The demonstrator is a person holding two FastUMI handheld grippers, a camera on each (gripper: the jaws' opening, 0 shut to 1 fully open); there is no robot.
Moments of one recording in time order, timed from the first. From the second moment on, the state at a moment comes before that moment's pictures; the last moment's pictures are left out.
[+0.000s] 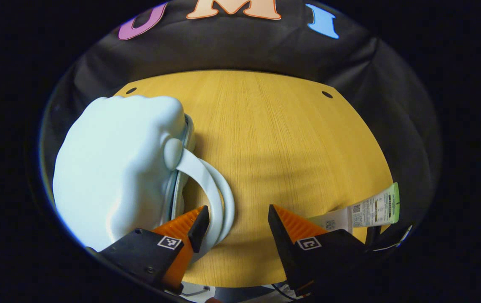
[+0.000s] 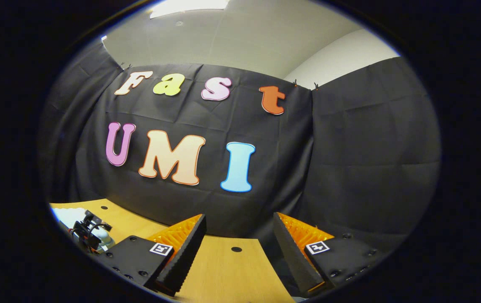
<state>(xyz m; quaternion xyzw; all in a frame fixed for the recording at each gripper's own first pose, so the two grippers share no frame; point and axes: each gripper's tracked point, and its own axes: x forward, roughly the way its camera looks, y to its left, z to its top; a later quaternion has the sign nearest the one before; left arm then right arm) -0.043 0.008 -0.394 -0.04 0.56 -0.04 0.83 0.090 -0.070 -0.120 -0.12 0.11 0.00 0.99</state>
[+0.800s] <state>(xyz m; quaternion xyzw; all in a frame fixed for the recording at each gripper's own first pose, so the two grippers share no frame) -0.046 0.024 -0.387 -0.08 0.58 -0.05 0.81 0.069 -0.067 -0.136 -0.09 0.12 0.01 0.99</state>
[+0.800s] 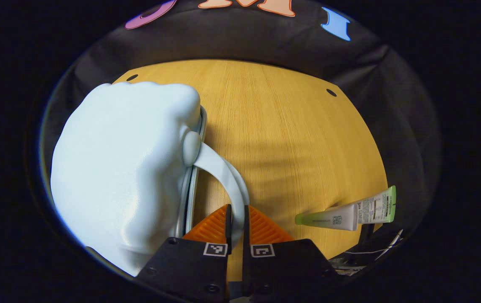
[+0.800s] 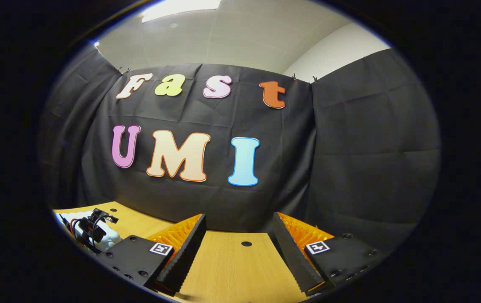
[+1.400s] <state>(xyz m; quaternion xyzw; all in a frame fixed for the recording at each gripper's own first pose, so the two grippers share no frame) -0.036 0.038 -0.302 -0.01 0.53 -0.05 0.85 0.050 -0.042 -0.150 -0.01 0.12 0.07 0.99</state>
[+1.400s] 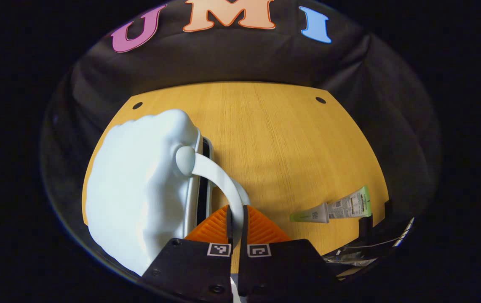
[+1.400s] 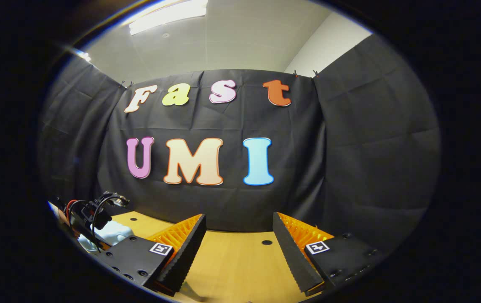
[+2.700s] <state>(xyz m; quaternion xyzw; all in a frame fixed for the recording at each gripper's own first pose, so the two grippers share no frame) 0.020 0.373 -0.149 -0.03 0.37 0.00 0.93 0.012 0.143 -0.166 -0.01 0.14 0.00 0.99</state>
